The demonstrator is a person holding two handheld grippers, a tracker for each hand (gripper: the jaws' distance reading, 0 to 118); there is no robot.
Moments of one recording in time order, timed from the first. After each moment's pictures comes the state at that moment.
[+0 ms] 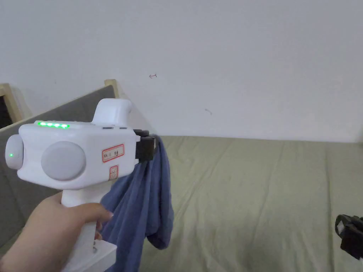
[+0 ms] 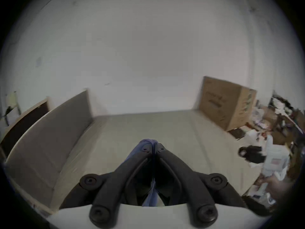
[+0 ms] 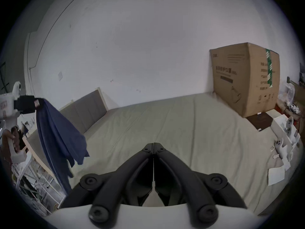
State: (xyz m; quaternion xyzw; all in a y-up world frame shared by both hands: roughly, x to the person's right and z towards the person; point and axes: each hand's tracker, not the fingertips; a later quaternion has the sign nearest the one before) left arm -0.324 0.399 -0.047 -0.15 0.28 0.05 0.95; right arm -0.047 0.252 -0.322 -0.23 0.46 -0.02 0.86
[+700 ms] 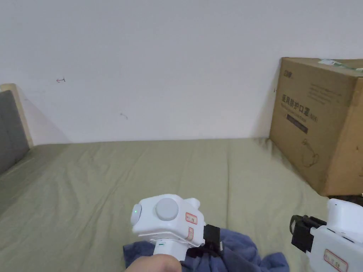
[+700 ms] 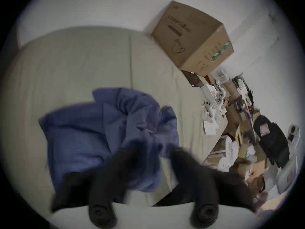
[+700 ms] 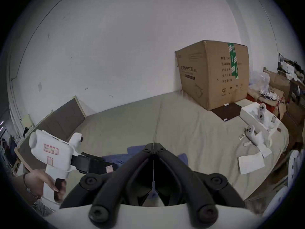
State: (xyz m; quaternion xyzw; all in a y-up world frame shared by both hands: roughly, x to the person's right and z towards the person) left arm -0.233 0.183 -0.286 -0.43 0.04 0.32 0.84; right arm 0.064 0.240 -0.350 -0.25 0.36 -0.04 0.90
